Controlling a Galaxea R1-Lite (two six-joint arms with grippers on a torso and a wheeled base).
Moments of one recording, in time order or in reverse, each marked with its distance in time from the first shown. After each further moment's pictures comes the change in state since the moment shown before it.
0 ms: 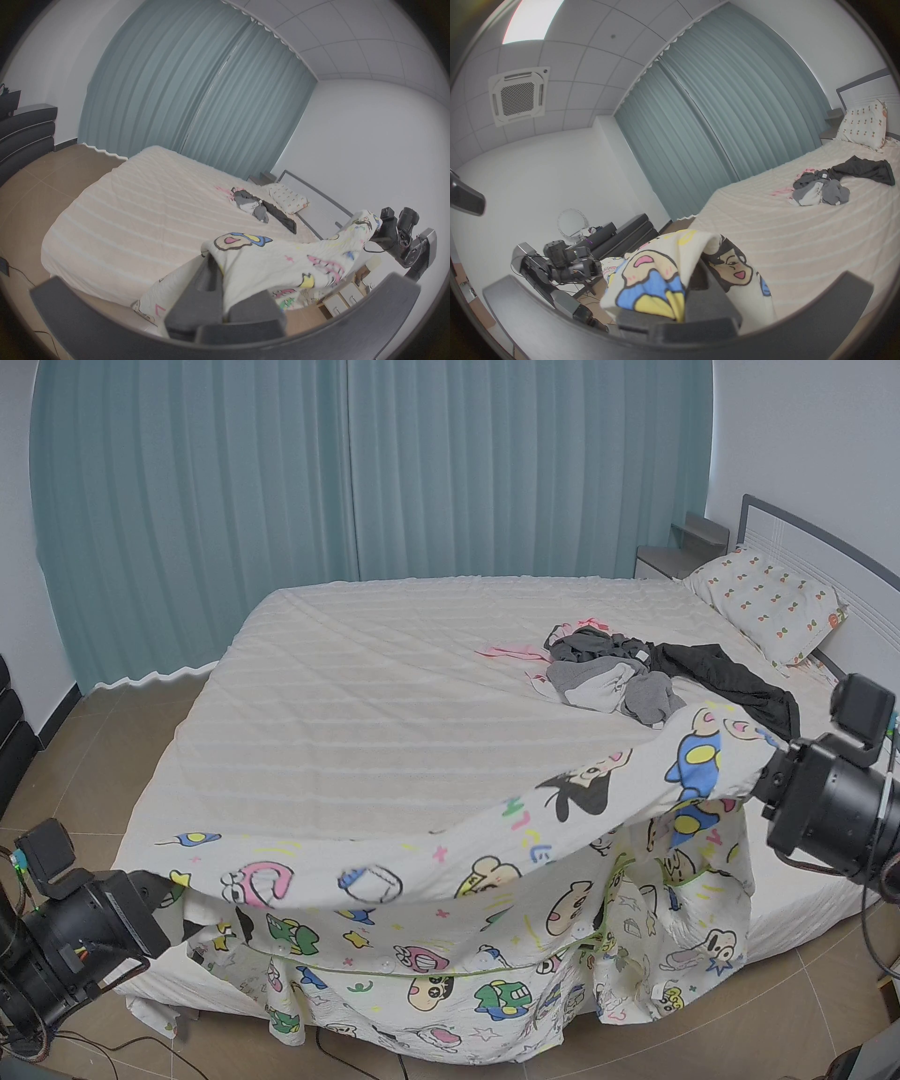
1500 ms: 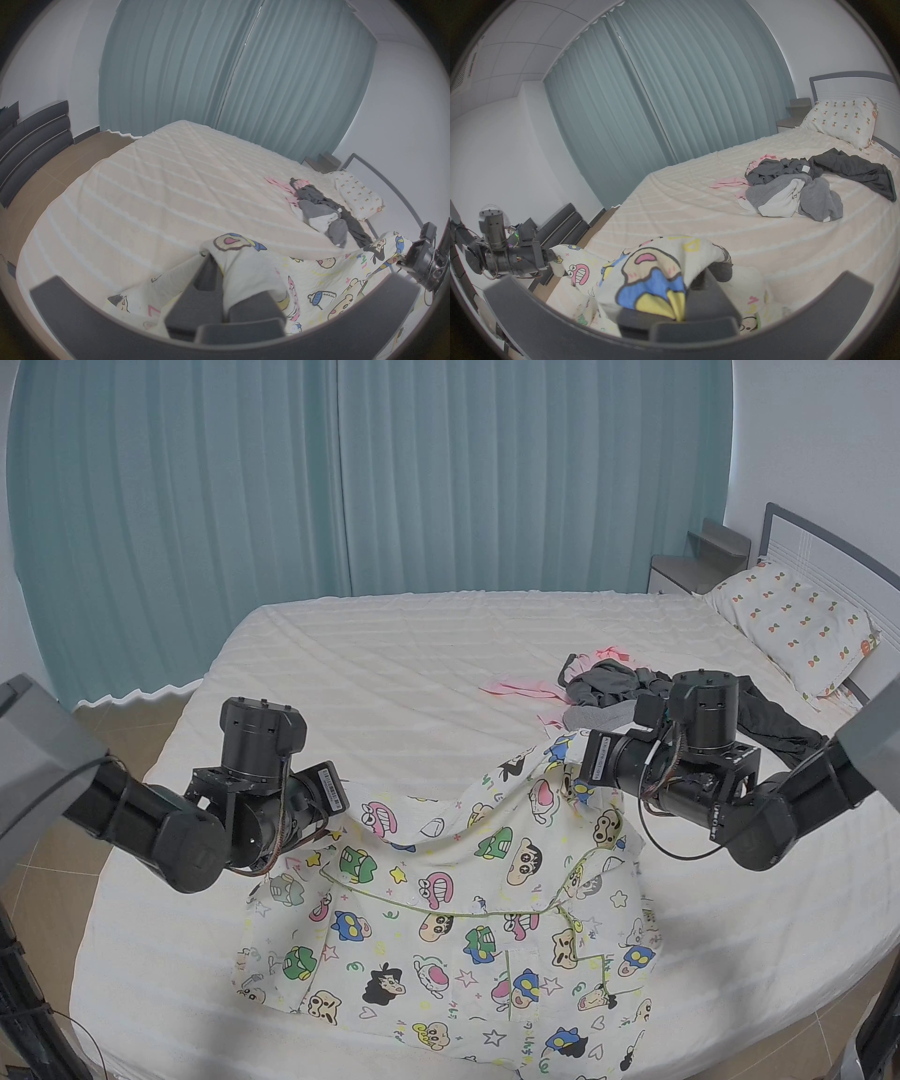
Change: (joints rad) left arm 0.235 0.971 -0.634 -0.026 -0.005 -0.025; right arm -0.286 0.772 -0.441 -0.041 -0.048 -0.066
